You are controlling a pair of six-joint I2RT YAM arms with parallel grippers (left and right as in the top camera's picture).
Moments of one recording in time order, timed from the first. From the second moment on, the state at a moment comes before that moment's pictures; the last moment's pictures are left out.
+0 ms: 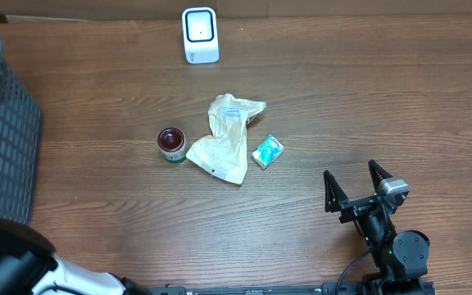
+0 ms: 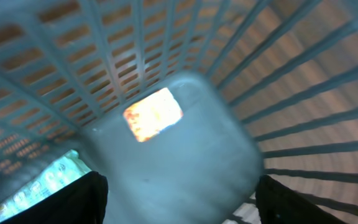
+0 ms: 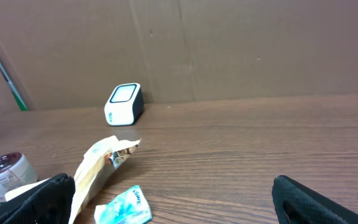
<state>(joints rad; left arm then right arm) 0.88 1.90 1.93 -0.88 0.08 -0.20 0.13 0.02 0.02 -0.02 -0.15 0.17</state>
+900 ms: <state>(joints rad) 0.84 2.37 1.93 -0.56 -0.04 0.32 0.13 0.02 0.02 -0.02 -0.15 0.18</state>
